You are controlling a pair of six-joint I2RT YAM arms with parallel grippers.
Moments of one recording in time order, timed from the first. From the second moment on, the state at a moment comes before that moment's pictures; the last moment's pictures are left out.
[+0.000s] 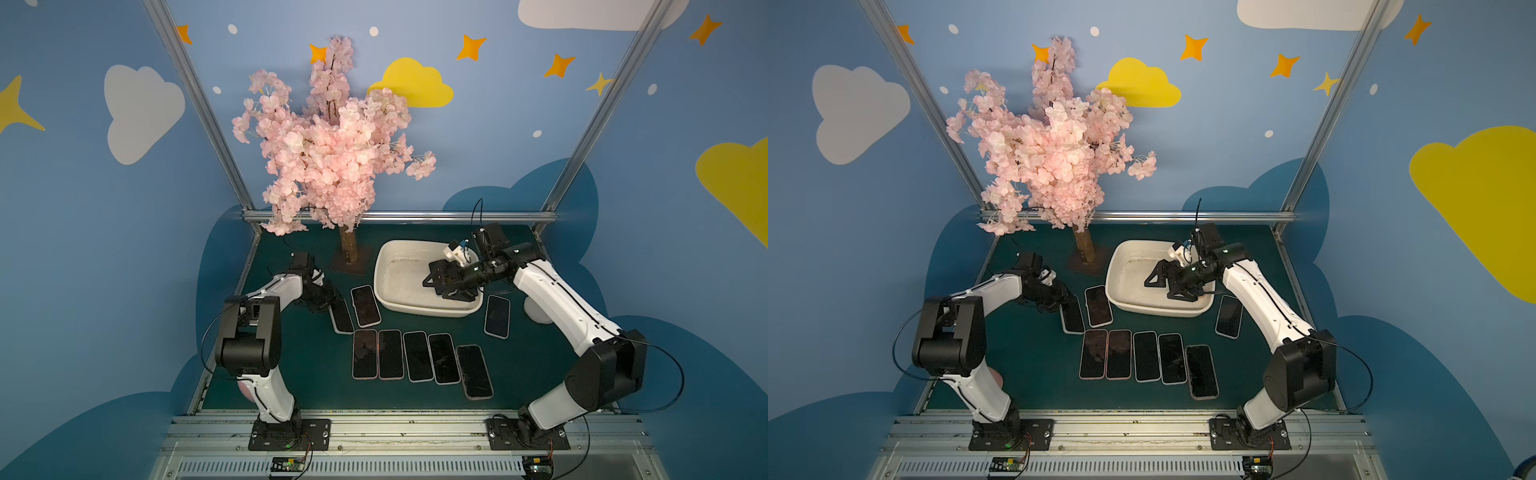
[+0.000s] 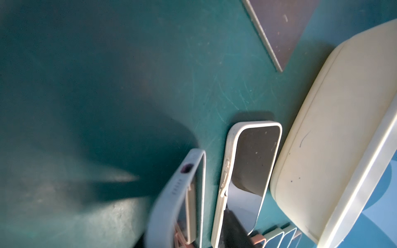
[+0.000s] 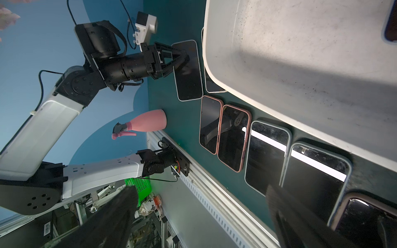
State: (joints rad) left arm -0.01 1.79 1.09 -0.55 0.45 -0.50; right arm 0.41 1.57 1.46 -0.98 -0.76 0.46
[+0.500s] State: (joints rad) left arm -0.01 1.74 1.07 -0.63 0.42 -0.49; right arm 0.41 1.58 1.47 -1.05 -0.59 0.46
